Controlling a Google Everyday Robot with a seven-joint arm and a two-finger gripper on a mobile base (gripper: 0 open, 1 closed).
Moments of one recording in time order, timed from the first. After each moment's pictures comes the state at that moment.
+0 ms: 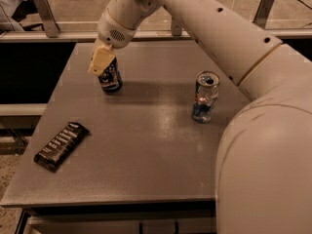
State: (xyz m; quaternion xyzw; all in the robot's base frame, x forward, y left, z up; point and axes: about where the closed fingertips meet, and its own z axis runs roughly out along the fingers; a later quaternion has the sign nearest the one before) arm 0.638 0.152 0.912 -0.71 0.63 0.18 0.27
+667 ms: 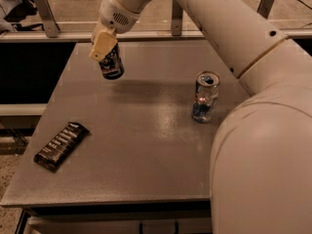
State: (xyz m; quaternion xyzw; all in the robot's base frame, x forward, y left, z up) arm 0.645 0.144 0.949 -0.71 0.62 0.17 0.29
